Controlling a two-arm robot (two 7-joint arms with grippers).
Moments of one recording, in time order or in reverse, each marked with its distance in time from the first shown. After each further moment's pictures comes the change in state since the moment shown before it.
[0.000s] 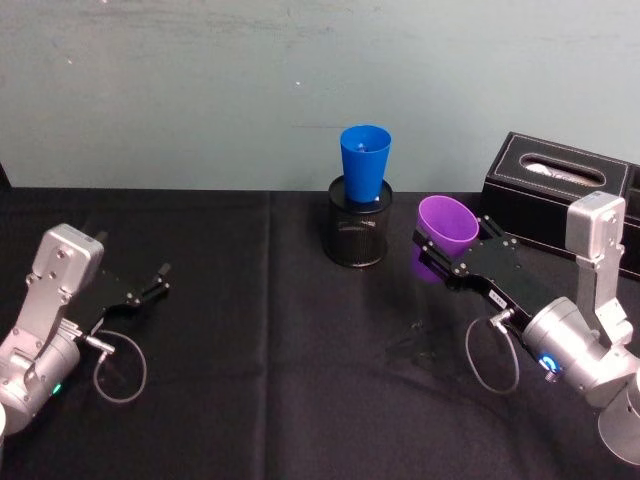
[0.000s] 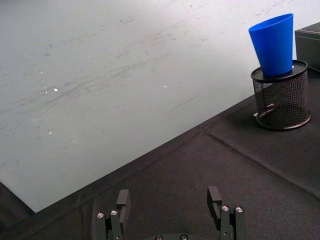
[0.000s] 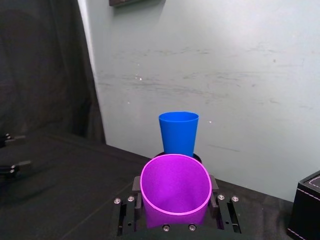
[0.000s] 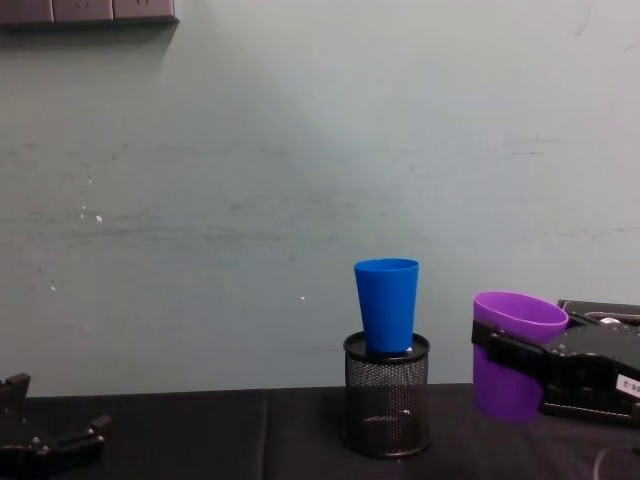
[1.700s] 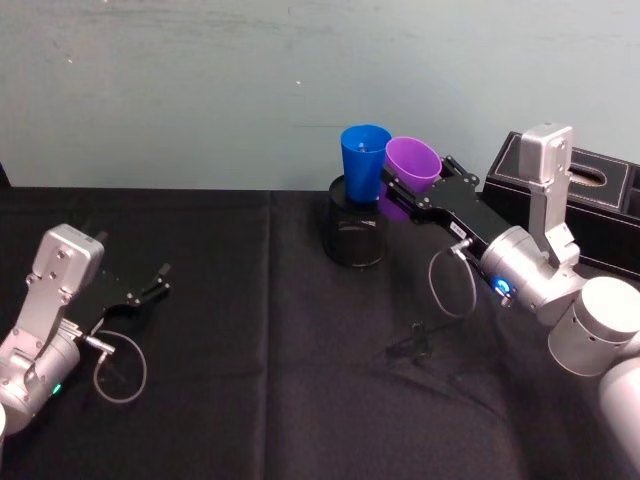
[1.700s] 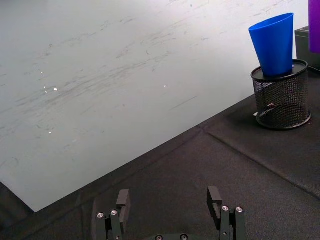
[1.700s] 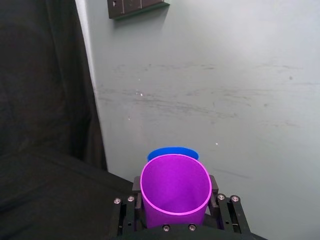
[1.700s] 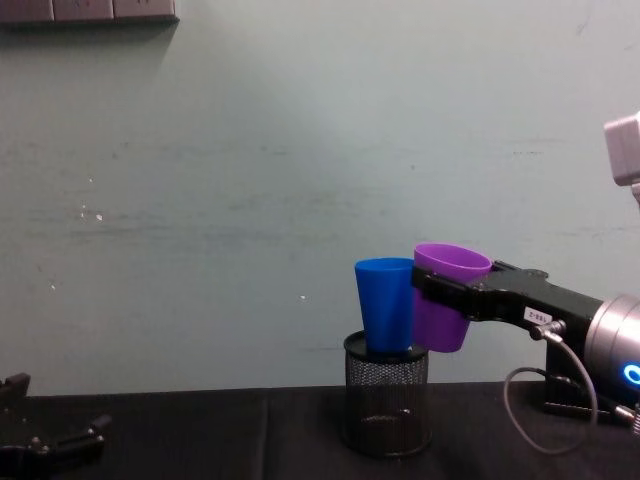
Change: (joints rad) left arm 0.000 0.000 0.000 0.000 0.000 0.000 0.000; right arm 0.305 -0.130 -0.039 0.372 -0.007 -0.079 0.085
